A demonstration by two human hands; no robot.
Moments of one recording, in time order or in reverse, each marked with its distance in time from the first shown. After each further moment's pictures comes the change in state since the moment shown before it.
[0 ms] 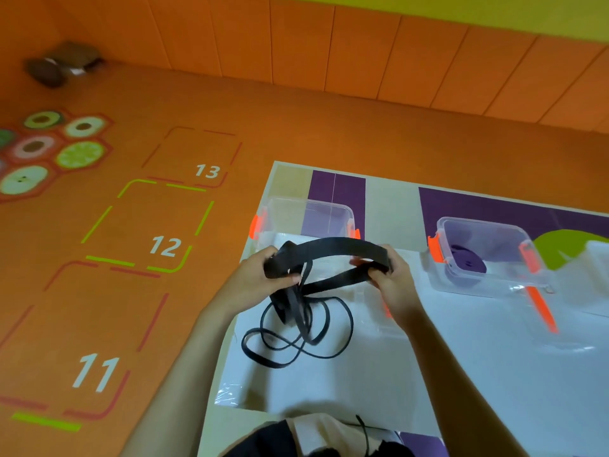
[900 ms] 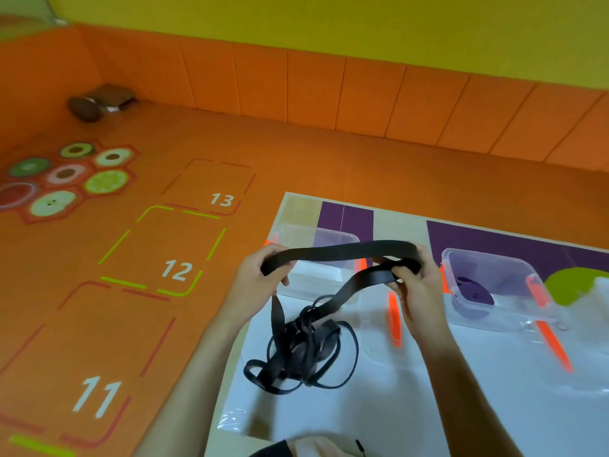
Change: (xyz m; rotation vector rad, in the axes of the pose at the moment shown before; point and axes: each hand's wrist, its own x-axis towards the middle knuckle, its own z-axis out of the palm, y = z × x) left_hand -0.020 0.050 -0.010 -0.141 0.254 0.219; right_hand -0.013 -0.072 -0.004 0.226 0.157 -0.135
